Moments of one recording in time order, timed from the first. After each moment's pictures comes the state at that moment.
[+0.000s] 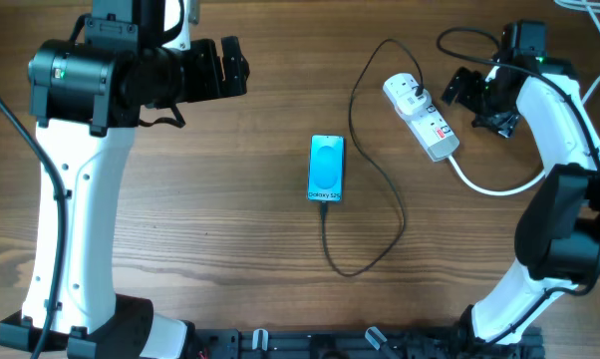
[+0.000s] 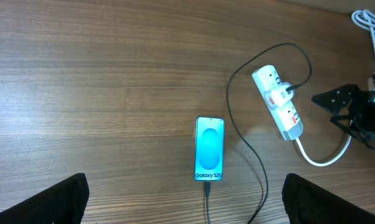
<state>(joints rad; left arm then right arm) -0.21 1.64 2.11 -1.41 0.16 -0.31 -0.13 1.96 1.52 -0.83 -0.10 0.41</state>
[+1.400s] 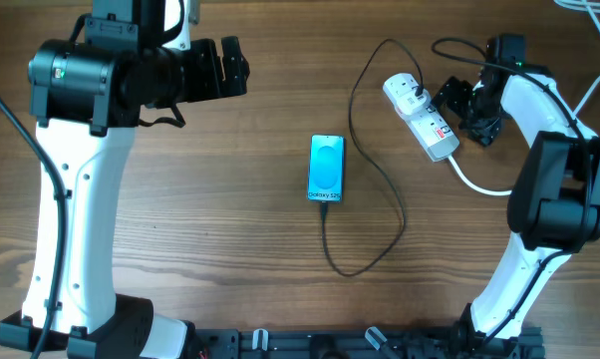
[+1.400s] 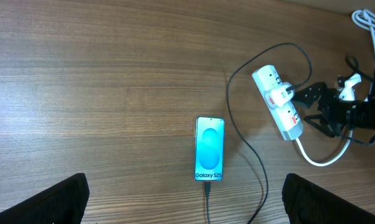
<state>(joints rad) -0.21 1.64 2.11 -1.41 0.16 -0.31 -0.13 2.14 1.54 -0.76 -0.16 0.52</state>
